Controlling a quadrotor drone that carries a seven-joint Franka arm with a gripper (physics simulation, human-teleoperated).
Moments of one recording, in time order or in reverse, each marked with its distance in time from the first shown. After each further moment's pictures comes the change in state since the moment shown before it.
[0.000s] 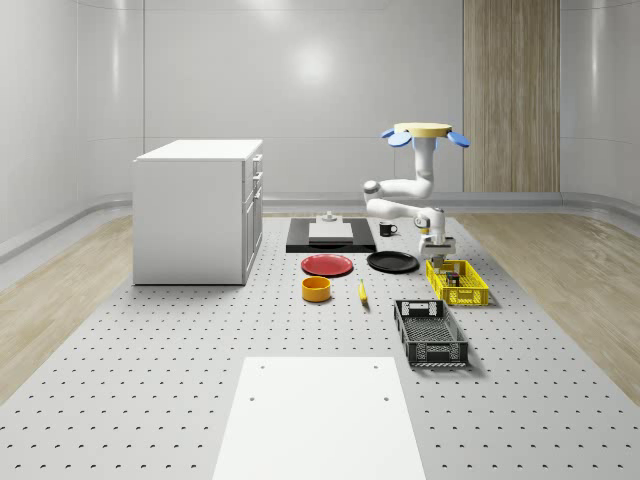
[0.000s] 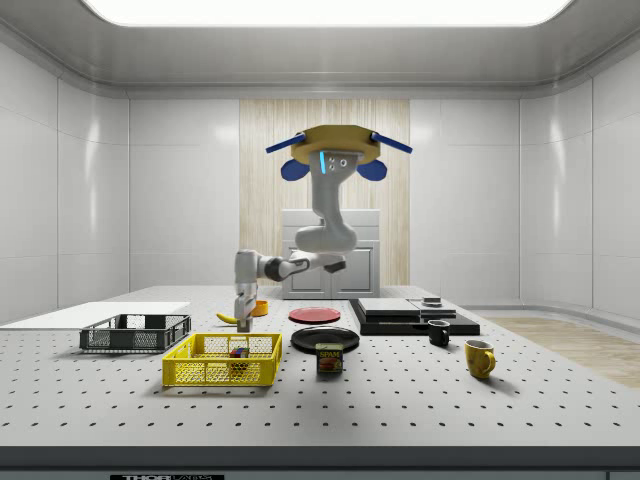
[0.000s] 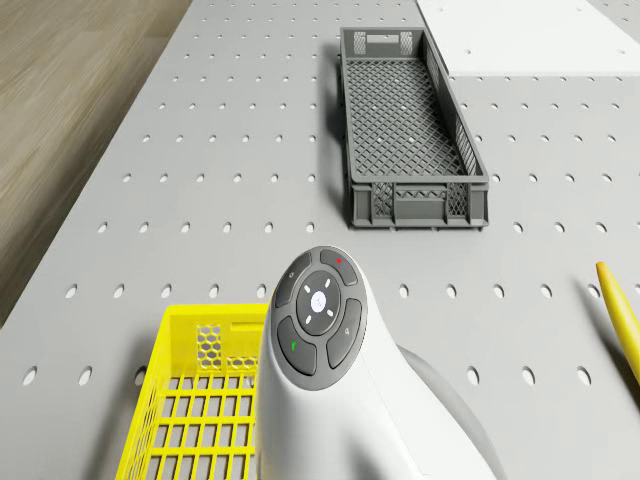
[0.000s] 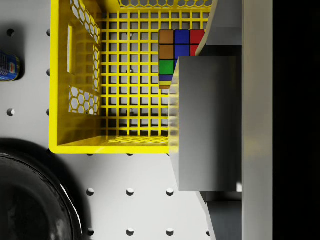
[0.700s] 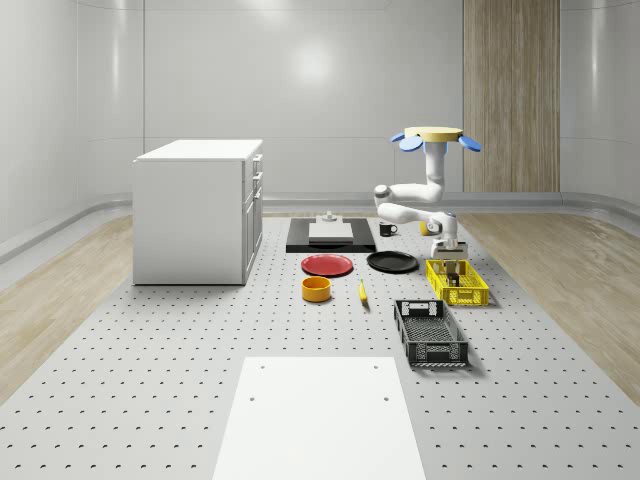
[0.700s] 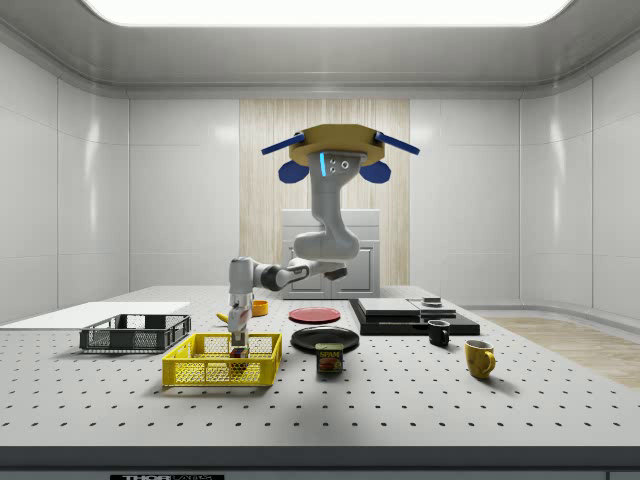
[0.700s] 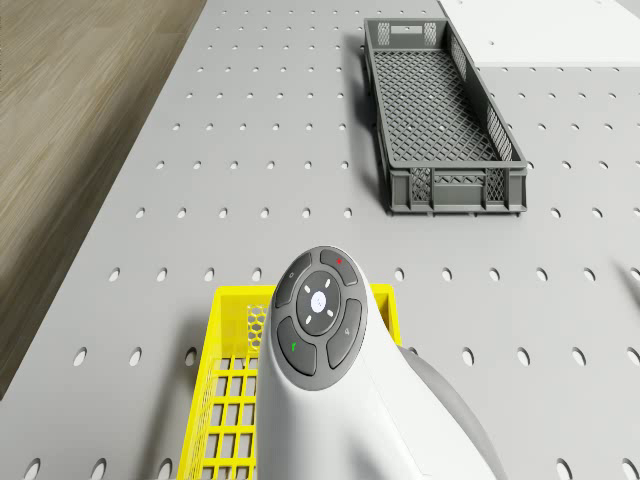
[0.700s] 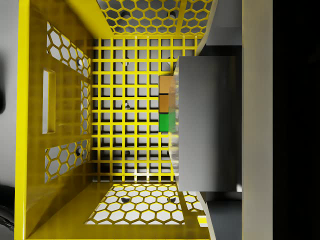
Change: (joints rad) arm 0.000 0.000 0.000 0.000 0.000 0.000 0.000
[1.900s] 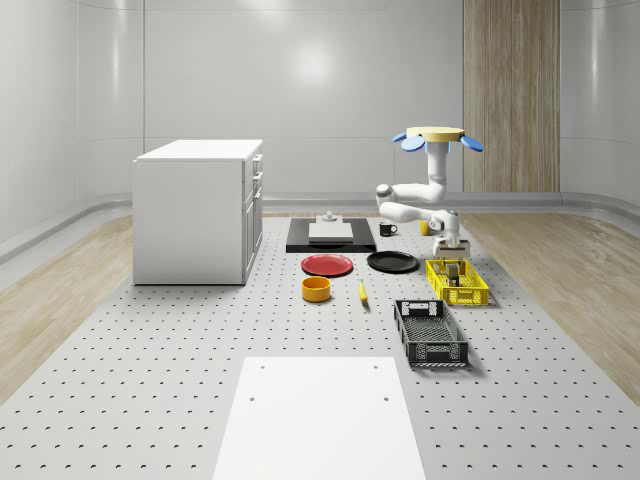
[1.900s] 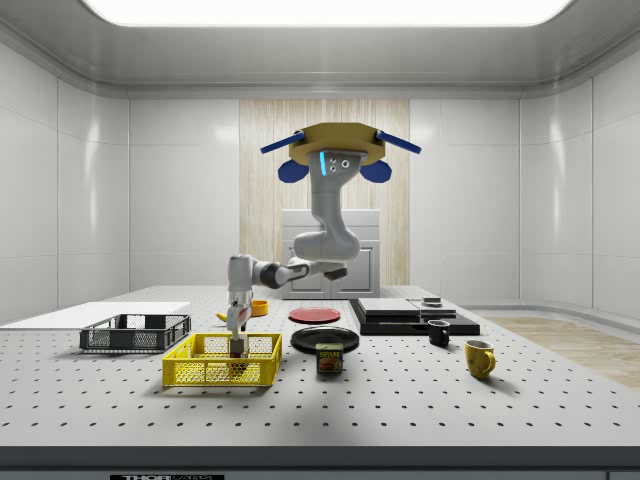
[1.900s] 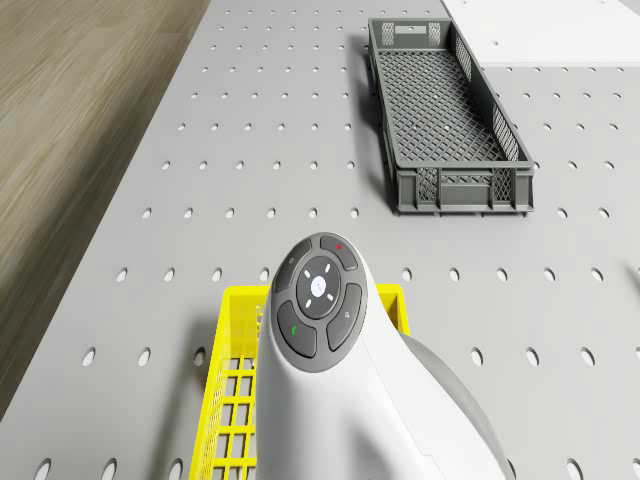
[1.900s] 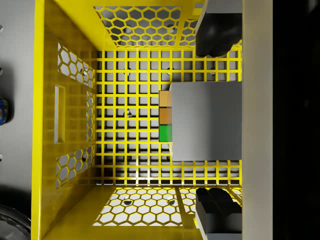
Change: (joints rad) arm 0.007 0.001 0.040 -0.015 0.037 -0.019 0.001
